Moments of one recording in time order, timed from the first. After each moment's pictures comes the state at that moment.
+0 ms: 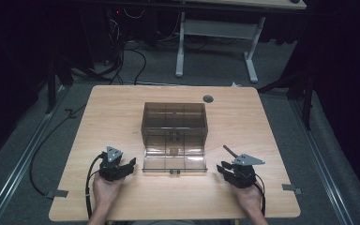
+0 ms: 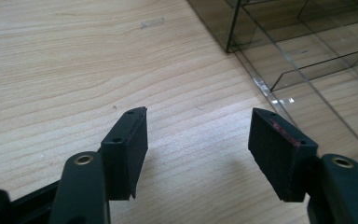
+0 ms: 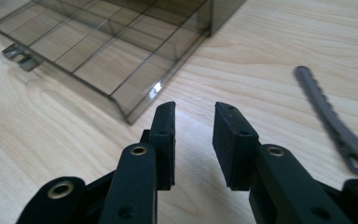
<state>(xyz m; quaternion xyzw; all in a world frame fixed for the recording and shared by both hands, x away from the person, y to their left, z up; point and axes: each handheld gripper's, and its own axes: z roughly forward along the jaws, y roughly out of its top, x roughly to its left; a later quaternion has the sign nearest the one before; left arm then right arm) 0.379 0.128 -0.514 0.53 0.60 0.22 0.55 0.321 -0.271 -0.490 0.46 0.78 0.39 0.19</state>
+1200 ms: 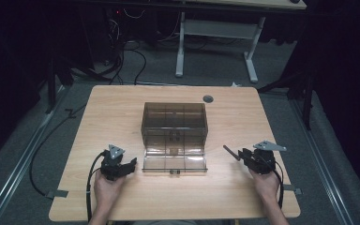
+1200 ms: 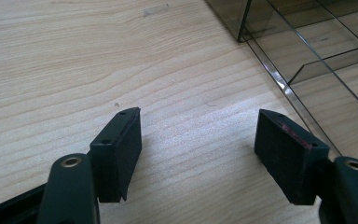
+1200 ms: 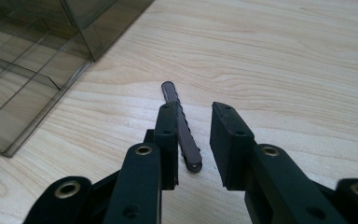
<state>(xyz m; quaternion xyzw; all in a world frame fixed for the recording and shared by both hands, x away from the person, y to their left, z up) 0.387 0.126 -0.518 0.55 0.61 0.22 0.53 0.351 -0.330 -0.469 0.52 0.74 0.36 0.23</state>
